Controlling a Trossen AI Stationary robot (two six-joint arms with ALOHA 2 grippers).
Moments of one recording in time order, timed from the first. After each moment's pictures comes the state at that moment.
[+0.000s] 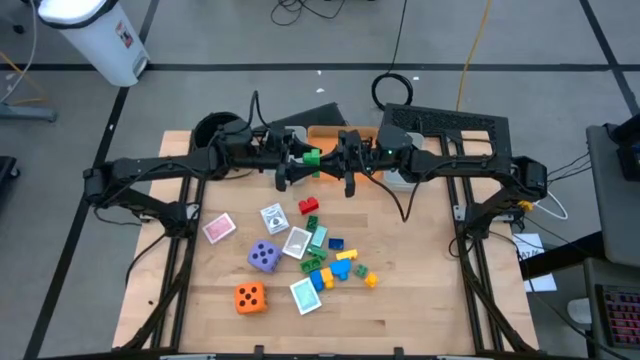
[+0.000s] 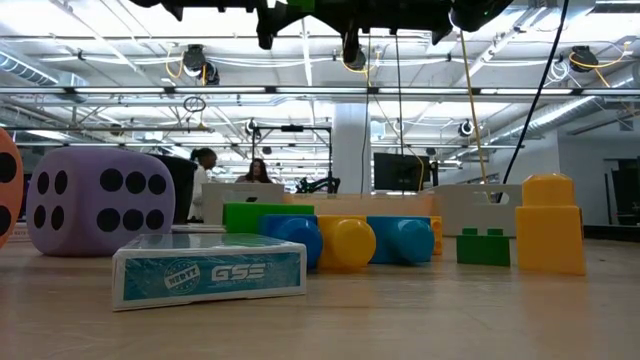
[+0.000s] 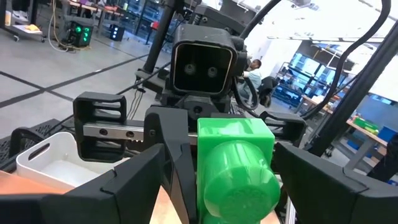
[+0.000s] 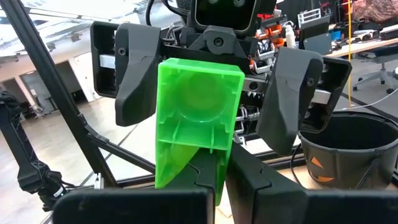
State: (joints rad) left arm 0.29 1.30 1.02 0.33 0.34 -0.40; right arm -0.26 1.52 1.11 0.50 -0.37 0.30
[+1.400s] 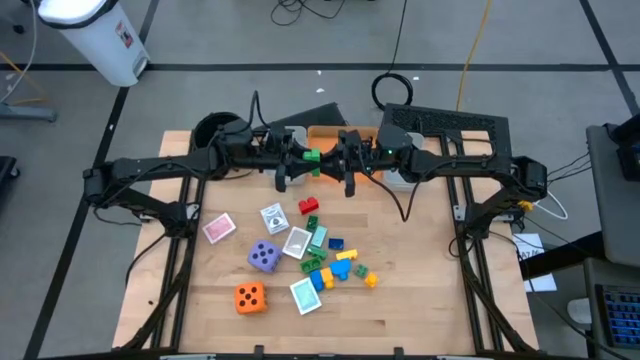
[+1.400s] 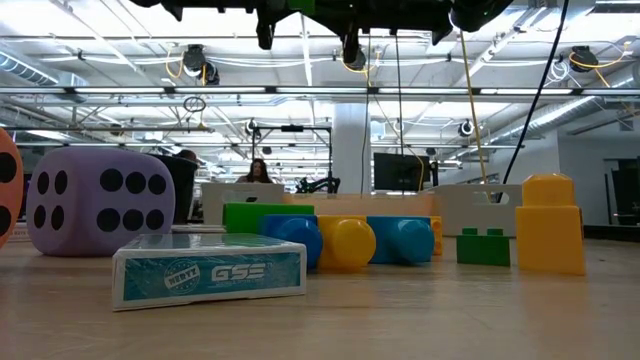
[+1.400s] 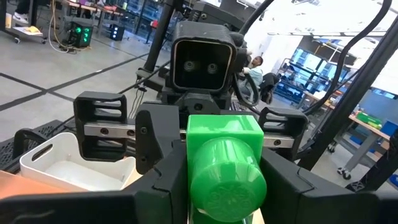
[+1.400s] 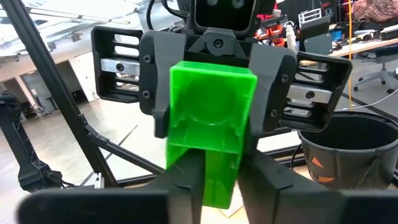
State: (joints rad) left arm 0.29 1.30 1.02 0.31 0.34 -0.38; right arm -0.26 1.52 1.11 0.50 -0.38 0.30
